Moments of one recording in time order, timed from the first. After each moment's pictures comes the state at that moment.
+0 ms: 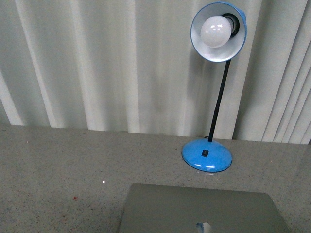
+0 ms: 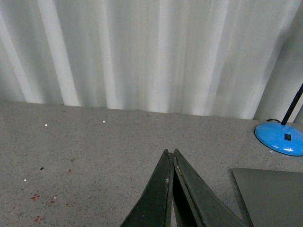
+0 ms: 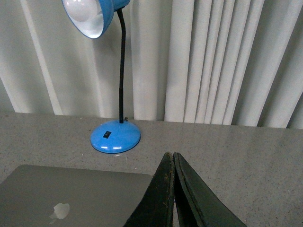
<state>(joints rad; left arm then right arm) 0.00 0.35 0.03 0.35 0.00 0.00 0.00 0.22 0.01 0.23 0.00 -0.01</state>
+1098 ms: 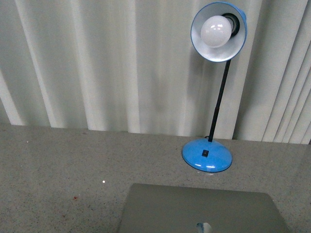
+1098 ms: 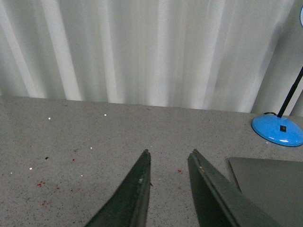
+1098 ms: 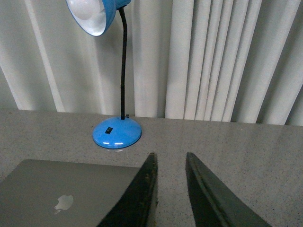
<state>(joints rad) 0.00 0.00 0.03 0.00 0.00 0.00 0.00 0.00 0.01 0.00 0.00 -0.01</state>
